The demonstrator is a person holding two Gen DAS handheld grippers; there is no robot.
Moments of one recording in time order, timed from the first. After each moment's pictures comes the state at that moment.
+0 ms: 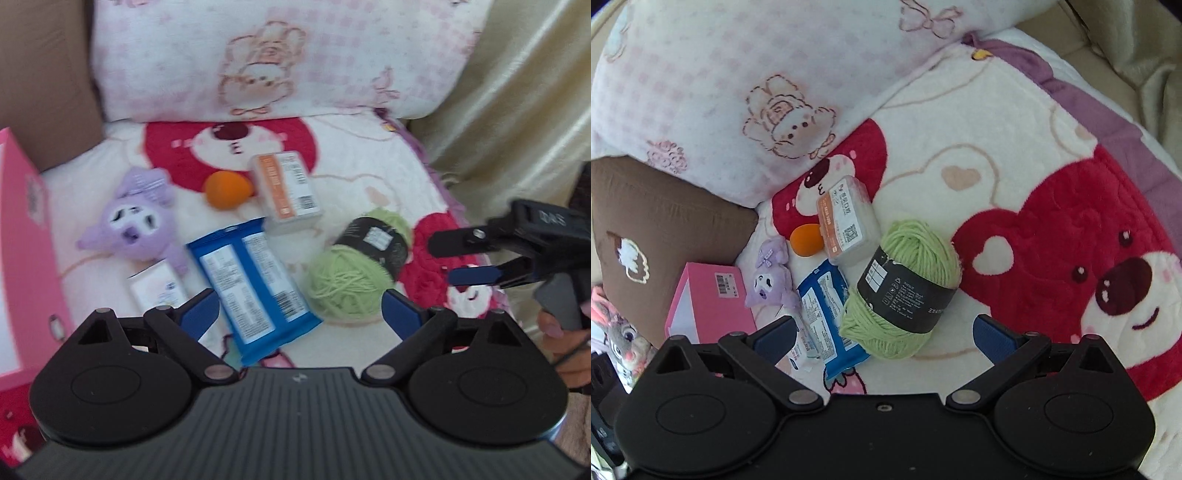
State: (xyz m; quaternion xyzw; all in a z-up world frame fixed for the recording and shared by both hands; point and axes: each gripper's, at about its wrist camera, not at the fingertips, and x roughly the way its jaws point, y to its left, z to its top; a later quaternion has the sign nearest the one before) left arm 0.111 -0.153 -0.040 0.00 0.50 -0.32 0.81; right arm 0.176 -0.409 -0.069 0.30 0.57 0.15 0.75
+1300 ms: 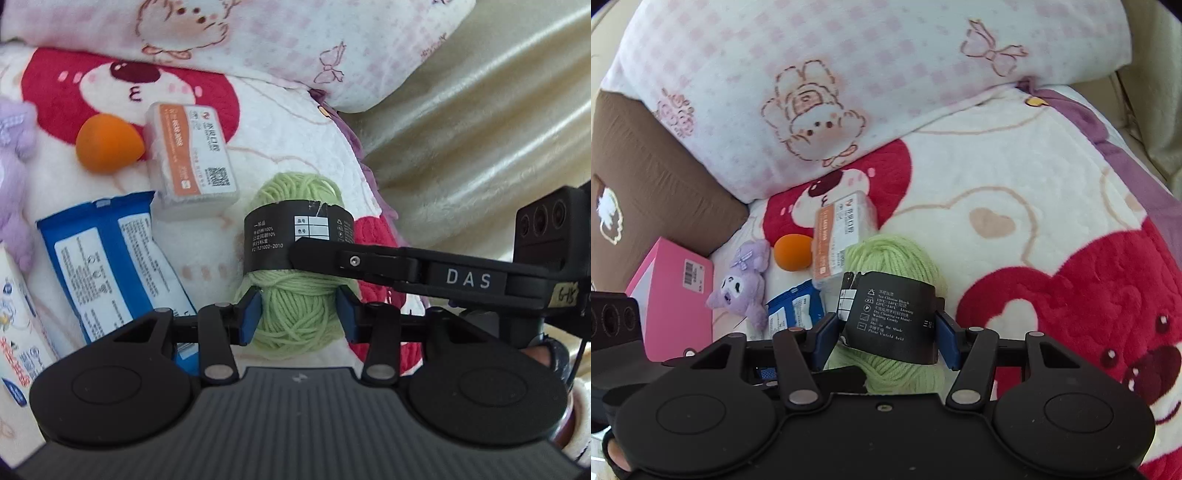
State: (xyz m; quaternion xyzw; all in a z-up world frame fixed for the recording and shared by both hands) left arm 0.140 -0.189 -0.121 -0.14 0.51 -0.43 0.73; right arm 0.189 -0.362 -0.079 0.15 0.48 0.21 0.84
